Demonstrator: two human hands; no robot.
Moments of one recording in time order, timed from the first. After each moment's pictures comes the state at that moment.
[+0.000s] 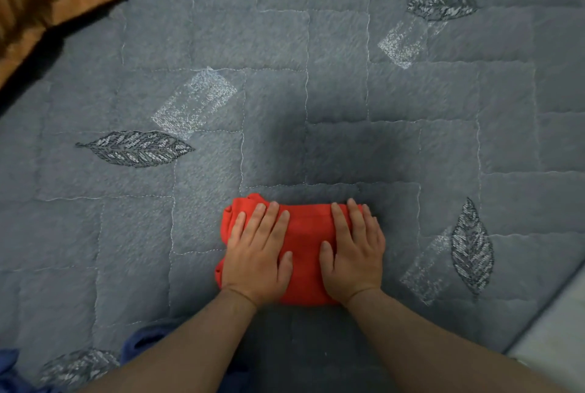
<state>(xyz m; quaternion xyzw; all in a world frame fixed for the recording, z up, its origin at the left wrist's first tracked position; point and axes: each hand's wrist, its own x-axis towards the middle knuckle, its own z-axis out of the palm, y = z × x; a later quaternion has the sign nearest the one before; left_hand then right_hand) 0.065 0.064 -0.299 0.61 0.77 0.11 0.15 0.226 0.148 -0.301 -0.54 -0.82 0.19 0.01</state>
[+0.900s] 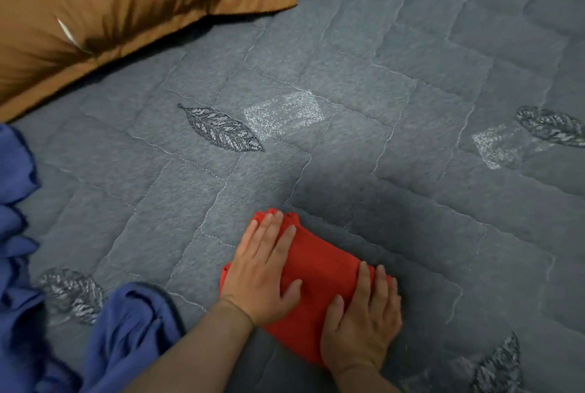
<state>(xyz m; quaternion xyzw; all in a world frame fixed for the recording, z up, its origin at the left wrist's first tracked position) 0.074 0.058 -0.299 0.47 0.86 0.16 0.12 0.230 0.151 -0.316 -0.50 -0.85 0.18 0.06</state>
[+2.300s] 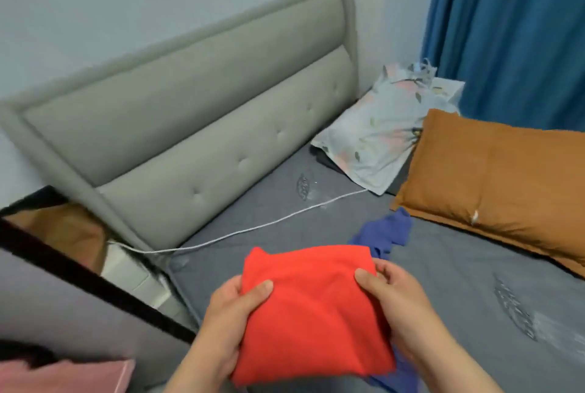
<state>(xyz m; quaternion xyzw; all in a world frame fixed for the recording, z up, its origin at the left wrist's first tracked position) 0.281 -0.326 0.186 -0.35 0.58 0.73 -0.05 0.160 -0.121 0.163 -0.01 -0.67 0.69 -0.28</state>
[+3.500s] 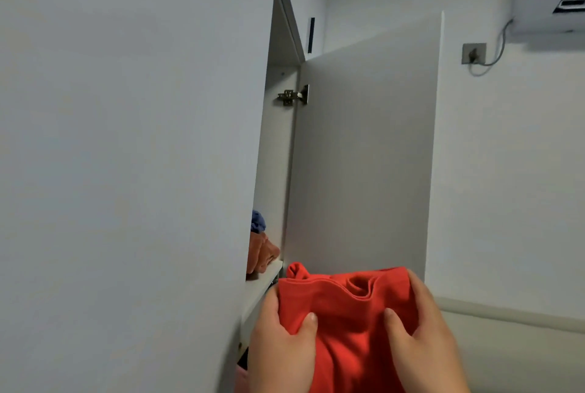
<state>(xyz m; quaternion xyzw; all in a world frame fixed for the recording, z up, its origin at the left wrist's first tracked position) 0.600 -0.483 0.521 -0.45 0.51 0.27 -0.68 0.439 -0.448 0.546 0.54 -0.58 0.61 -0.04</state>
